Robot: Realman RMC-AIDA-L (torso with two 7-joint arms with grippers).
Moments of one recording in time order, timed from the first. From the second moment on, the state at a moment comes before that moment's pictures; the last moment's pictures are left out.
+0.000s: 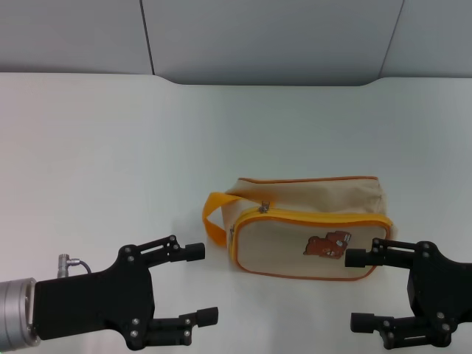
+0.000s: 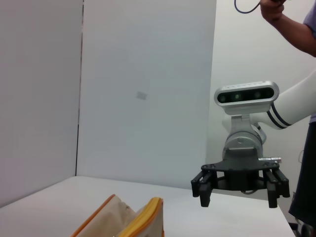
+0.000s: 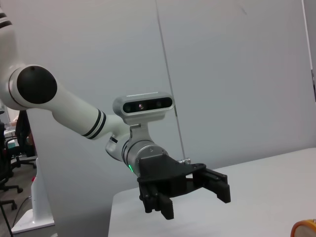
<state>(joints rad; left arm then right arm) -0.38 -2.07 0.75 0.46 1.90 1.83 -0.87 0.42 2.06 -0.58 -0.58 -2.08 -1.96 1.05</state>
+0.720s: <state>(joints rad) -0.38 -2.08 0.74 0.38 1.86 1.73 -0.79 0.41 2.06 -0.52 -0.58 -2.08 -1.96 1.04</state>
